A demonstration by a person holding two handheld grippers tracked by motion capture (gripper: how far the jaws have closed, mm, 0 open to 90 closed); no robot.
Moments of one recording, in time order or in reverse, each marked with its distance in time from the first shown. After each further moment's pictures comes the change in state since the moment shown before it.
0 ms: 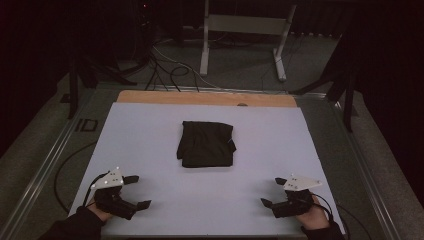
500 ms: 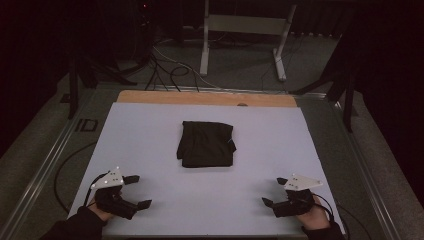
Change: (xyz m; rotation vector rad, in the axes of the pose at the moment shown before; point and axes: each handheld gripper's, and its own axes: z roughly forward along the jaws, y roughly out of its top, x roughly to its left) left arm 0.000 0.000 0.000 -0.019 0.002 -0.020; right arm -0.001 -0.002 -0.001 0.013 -0.021 0.012
